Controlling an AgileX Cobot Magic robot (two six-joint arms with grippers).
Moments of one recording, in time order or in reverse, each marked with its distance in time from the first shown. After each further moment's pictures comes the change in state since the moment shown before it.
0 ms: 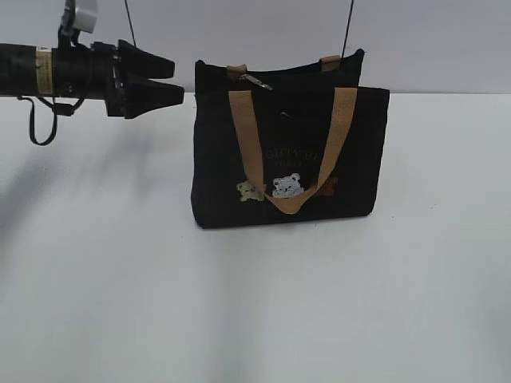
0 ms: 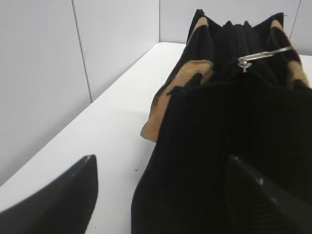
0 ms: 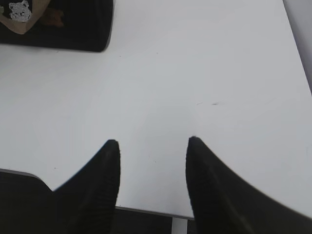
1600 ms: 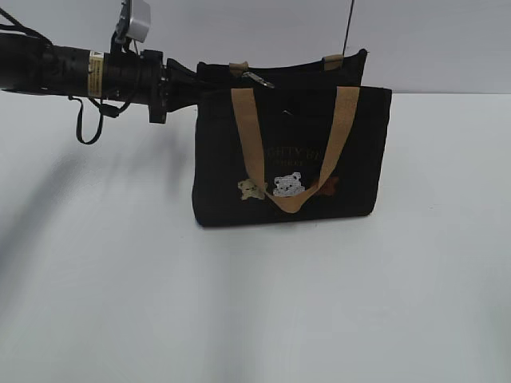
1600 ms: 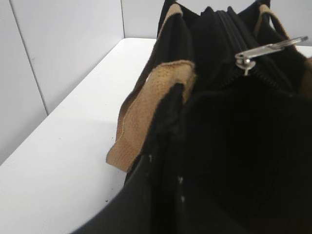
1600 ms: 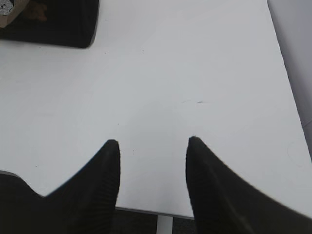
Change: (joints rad) left arm -0.121 0.140 -0.205 0.055 0.000 -0.078; right arm 0.000 0.000 0.000 -0.051 0.000 -0.005
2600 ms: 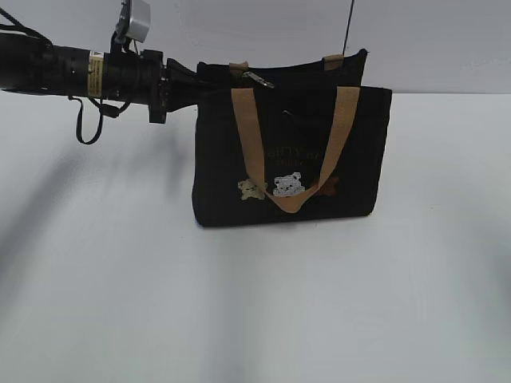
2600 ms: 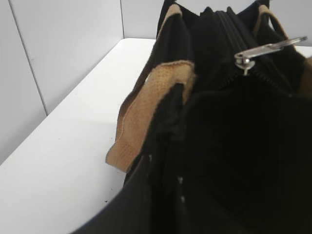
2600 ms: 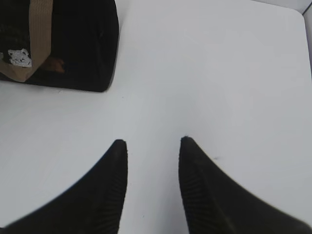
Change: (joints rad) left arm 0.000 0.000 0.000 0.000 -0.002 0.000; right arm 0.000 0.673 -0.286 0.106 -0.248 -0.066
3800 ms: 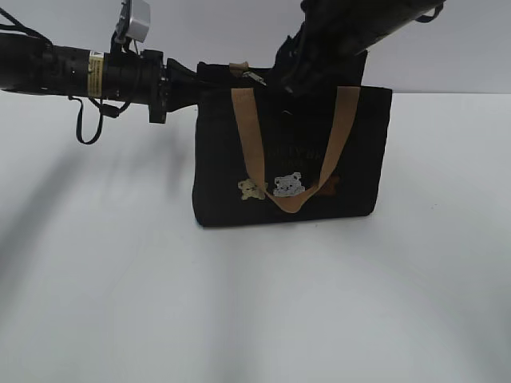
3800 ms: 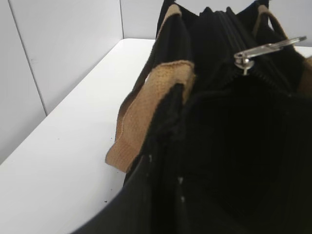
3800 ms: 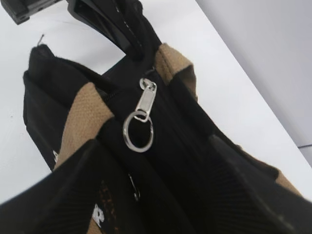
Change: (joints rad) left arm 0.001 0.000 -0.001 0.000 -0.002 0.000; right arm 0.490 1.072 -0.640 0.090 -0.317 -0.456
